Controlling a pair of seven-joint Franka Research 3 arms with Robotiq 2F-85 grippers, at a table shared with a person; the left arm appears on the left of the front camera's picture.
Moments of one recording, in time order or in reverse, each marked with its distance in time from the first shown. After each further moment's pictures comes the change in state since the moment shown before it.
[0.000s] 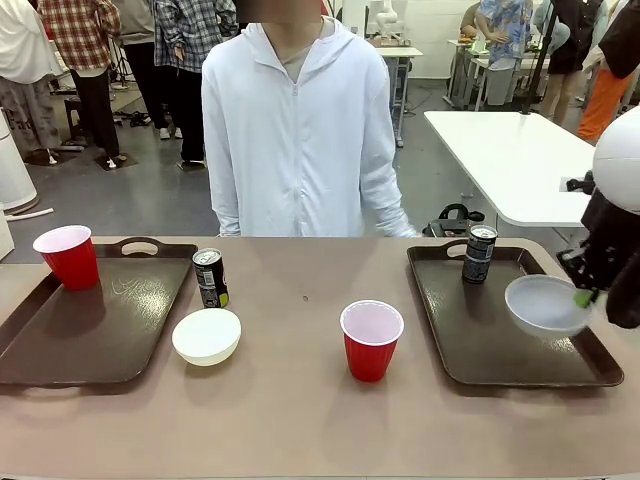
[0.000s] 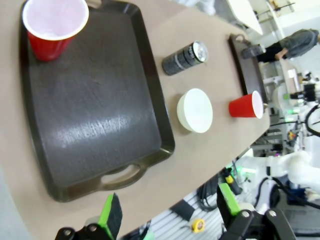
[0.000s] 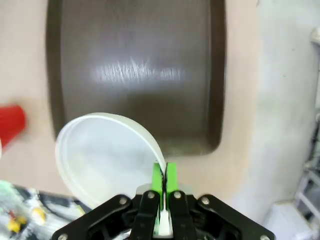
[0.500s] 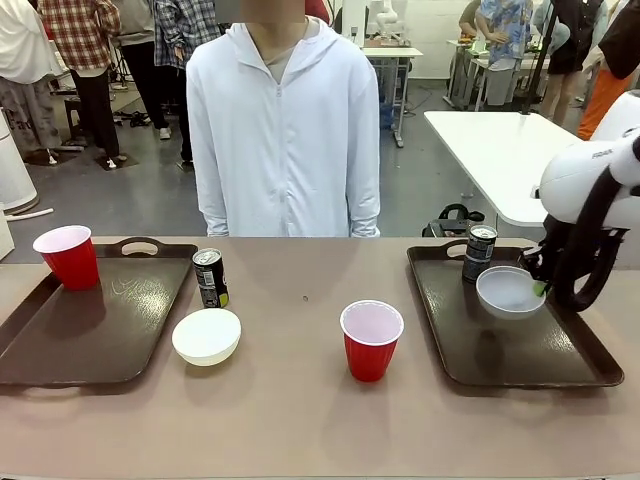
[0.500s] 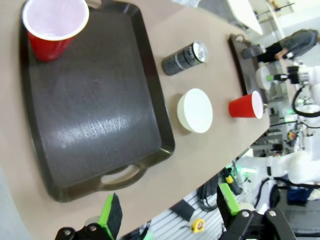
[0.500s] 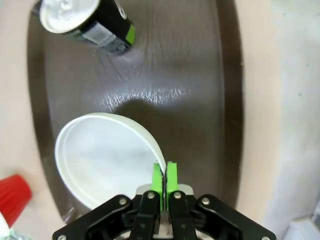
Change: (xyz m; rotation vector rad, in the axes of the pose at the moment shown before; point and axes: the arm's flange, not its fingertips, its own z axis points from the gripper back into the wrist) left arm 0.000 0.000 0.000 0.000 0.000 0.000; right arm 0.082 -0.006 -0.079 0.061 -0.031 -0.068
